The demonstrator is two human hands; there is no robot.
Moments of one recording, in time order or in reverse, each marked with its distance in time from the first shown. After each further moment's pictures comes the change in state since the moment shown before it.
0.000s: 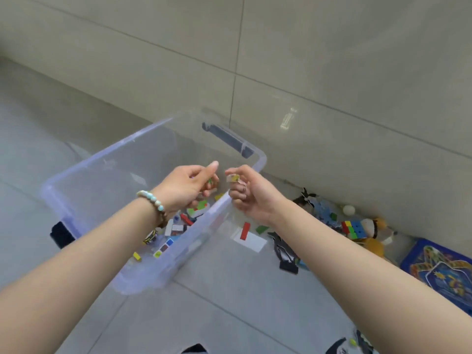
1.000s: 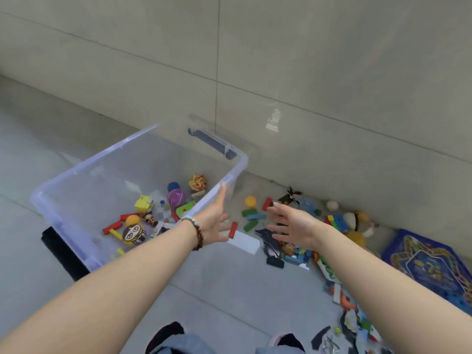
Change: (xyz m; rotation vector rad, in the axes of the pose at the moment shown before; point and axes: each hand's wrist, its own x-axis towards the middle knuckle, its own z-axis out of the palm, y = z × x) left_hand 0.007 -0.044 0.085 -0.268 -0.276 -0.444; right_hand -0.044 0.022 -0.134 -0.289 0.248 0.145
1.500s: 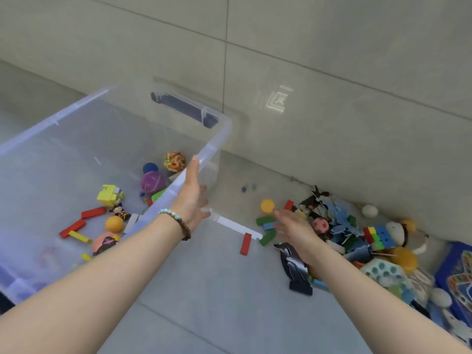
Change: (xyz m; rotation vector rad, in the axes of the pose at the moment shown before) left_hand 0.103 0.045 -0.074 -0.194 0.262 0.243; right_hand 0.144 0.028 0.014 -0.021 0.208 -0.147
